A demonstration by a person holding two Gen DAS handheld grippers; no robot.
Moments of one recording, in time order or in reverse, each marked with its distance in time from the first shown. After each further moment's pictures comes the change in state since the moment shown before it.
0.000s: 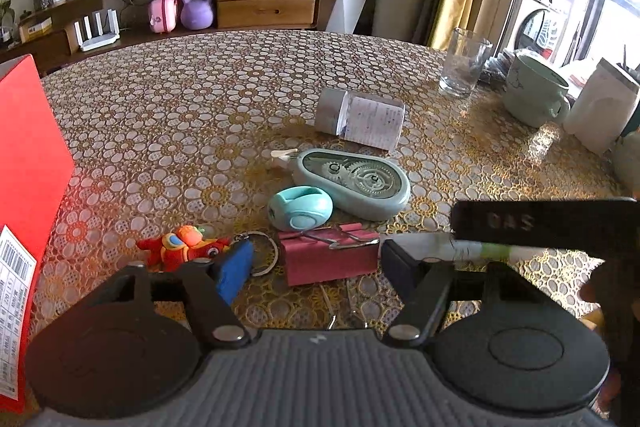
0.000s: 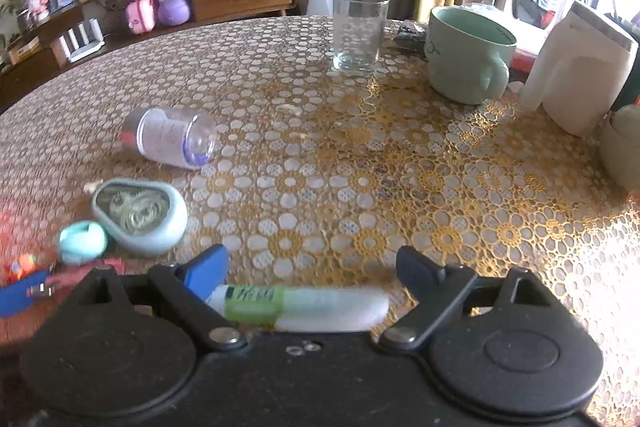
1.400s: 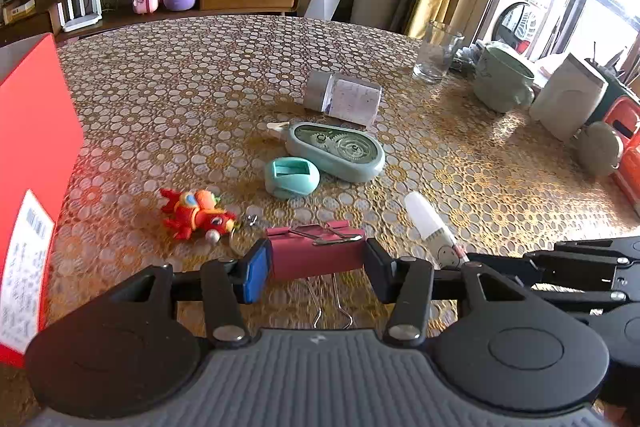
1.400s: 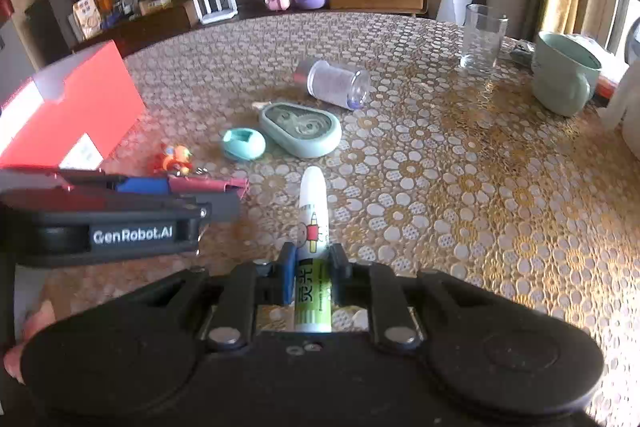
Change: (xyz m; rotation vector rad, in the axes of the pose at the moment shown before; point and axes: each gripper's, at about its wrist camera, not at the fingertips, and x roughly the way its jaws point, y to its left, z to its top) left arm -0.042 0.011 -0.012 -0.016 0.055 -0.086; right arm -0.067 0.016 -0.046 -0.222 0.009 0.332
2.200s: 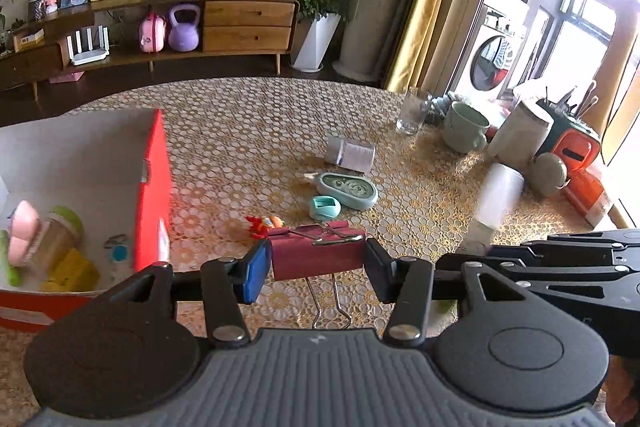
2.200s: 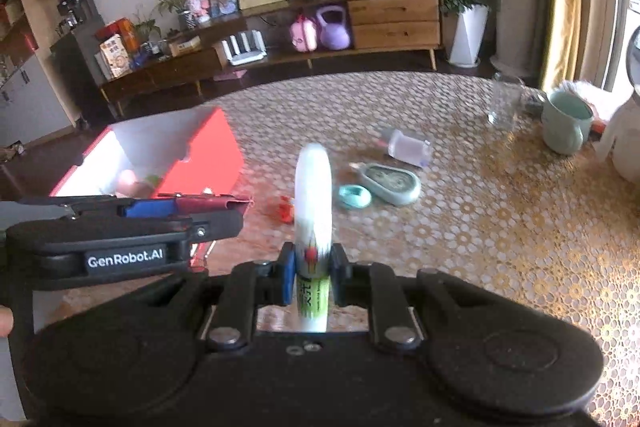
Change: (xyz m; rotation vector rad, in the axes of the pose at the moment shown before) left arm -0.147 0.045 0.003 0.019 -0.103 -0.042; right arm -0.103 0.093 0.018 0.024 -0.100 0.059
